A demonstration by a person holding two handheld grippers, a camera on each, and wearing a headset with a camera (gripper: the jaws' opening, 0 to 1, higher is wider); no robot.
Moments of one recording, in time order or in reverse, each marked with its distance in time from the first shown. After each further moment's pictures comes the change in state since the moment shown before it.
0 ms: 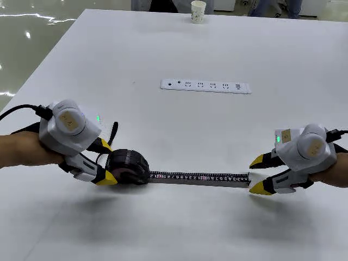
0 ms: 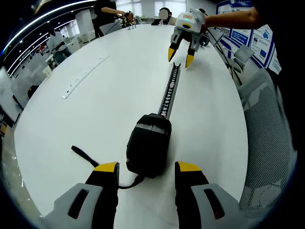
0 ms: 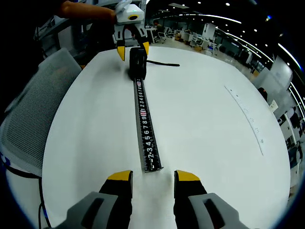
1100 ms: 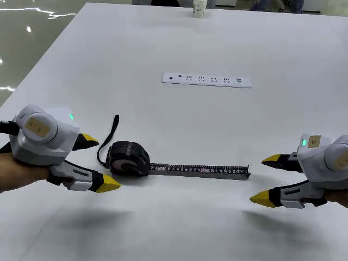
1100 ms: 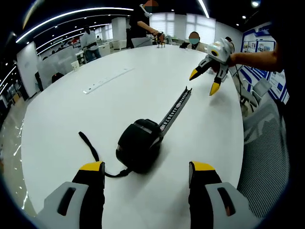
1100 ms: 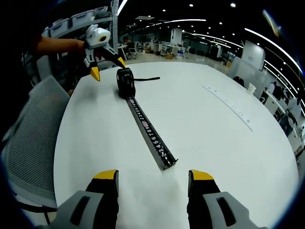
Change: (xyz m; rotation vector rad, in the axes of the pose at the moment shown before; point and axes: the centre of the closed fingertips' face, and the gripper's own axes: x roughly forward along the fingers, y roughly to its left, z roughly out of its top) left arm -0.025 -0.026 0.002 -0.248 -0.183 0.140; right arm -0.023 0.034 0.011 0.231 -0.146 -0.138
